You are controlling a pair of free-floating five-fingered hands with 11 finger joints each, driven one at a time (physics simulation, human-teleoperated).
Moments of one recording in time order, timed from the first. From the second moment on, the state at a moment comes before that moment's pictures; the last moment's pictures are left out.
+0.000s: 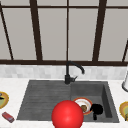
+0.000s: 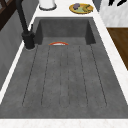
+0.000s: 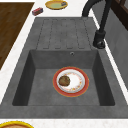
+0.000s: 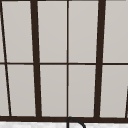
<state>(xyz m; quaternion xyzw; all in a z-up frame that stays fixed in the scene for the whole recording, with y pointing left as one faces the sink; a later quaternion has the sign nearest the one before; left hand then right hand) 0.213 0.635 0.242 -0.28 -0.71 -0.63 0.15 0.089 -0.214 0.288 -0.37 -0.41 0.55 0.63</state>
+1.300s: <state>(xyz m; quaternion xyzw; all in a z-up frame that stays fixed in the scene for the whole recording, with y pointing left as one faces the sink) 0.207 0.480 0.238 -0.27 -0.69 -0.65 0.16 0.089 -0.214 0.288 -0.37 -0.41 0.55 0.63</state>
